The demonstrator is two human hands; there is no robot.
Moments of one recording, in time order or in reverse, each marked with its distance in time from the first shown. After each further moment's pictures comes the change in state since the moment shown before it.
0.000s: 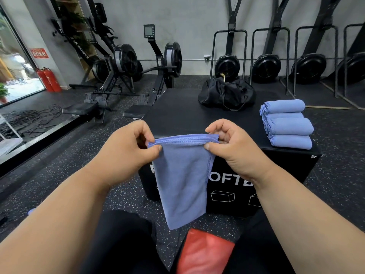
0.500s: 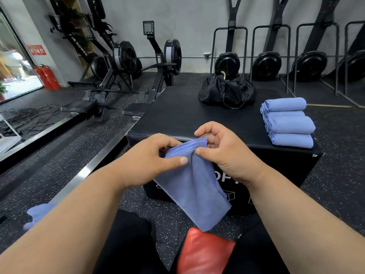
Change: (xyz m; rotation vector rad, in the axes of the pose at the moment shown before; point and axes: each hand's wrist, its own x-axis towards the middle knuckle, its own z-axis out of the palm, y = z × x) left_hand 0.010 -0.001 0.032 -0.055 -0.306 0.008; right_hand 0.004 0.008 0.016 -0.029 -0.085 0.065
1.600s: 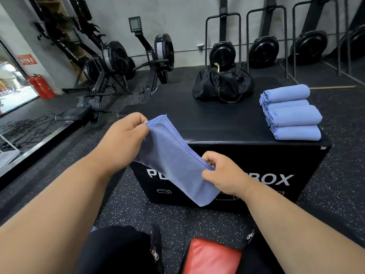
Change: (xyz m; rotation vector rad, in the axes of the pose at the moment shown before) left_hand 0.068 -0.001 -0.026 -0.052 0.302 -0.224; right_hand 0.024 0.099 -0.037 -0.427 0.071 0.184
